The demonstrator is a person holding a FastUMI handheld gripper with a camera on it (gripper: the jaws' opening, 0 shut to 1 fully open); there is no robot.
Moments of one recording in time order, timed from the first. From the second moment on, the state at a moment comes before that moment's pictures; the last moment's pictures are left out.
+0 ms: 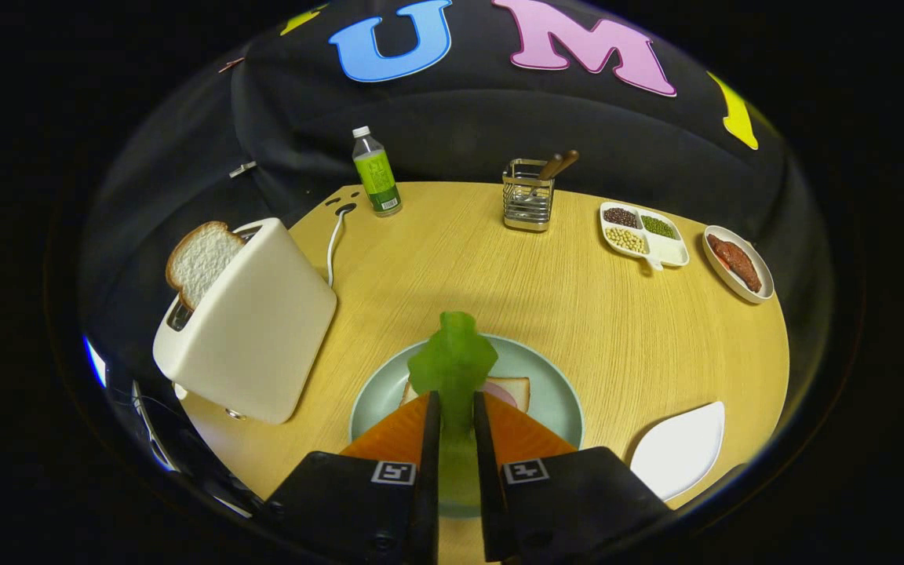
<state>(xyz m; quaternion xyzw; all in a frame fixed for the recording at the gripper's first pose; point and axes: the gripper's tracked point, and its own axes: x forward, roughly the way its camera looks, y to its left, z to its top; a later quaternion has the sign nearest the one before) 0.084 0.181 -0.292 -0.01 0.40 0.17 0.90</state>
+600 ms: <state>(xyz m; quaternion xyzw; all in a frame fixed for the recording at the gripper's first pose) 0.082 0.179 -0.293 -0.05 0.39 0.16 0.91</state>
